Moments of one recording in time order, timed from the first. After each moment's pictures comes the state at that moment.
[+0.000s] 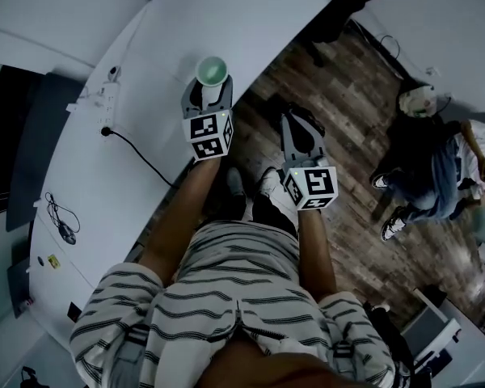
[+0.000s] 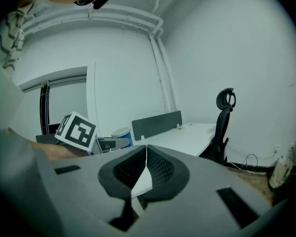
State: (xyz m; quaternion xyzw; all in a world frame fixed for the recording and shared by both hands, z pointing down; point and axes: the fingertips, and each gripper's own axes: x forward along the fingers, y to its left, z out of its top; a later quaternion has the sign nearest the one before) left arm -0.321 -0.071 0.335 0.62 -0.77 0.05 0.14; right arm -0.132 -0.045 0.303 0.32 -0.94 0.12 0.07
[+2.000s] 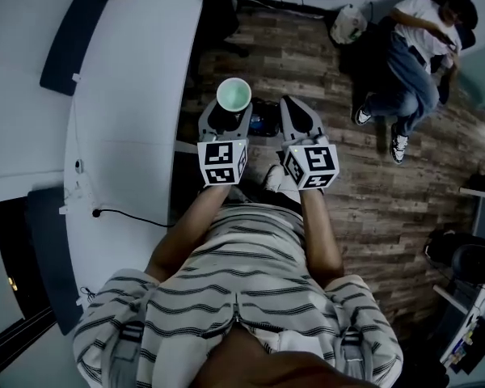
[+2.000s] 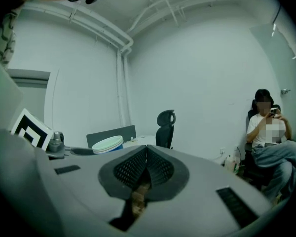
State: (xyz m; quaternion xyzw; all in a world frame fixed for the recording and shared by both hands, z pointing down) left arm -0.040 -0.077 0.297 0.84 -0.52 0.09 0.11; right arm 0.065 -0.057 0.265 0.56 -0.82 0.11 0.01
